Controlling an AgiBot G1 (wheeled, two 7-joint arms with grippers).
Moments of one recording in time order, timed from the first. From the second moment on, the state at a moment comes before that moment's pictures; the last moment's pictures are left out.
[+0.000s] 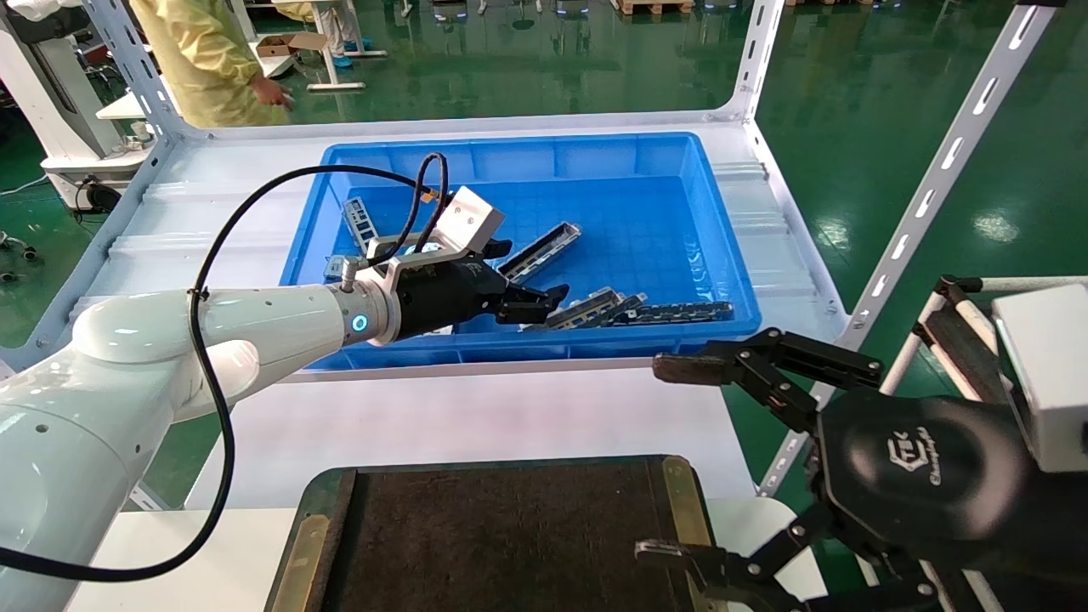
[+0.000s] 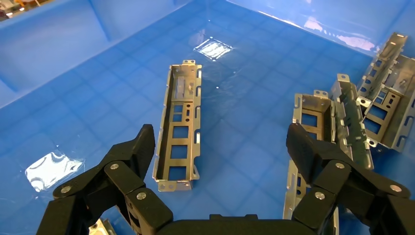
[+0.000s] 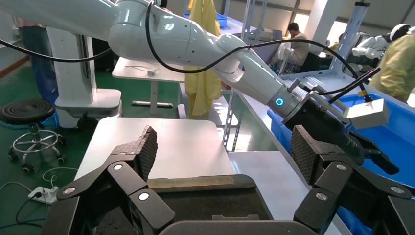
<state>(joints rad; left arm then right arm) -1.61 1.37 0.63 -0.20 1.22 0.78 0.07 1.10 -0.57 -0.38 1.27 -0.66 -1.46 0.14</state>
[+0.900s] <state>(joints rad) -1.59 1.36 0.77 -0.24 1.10 0.71 0.02 1.10 -0.57 -0.38 1.27 -0.66 -1.46 0.14</state>
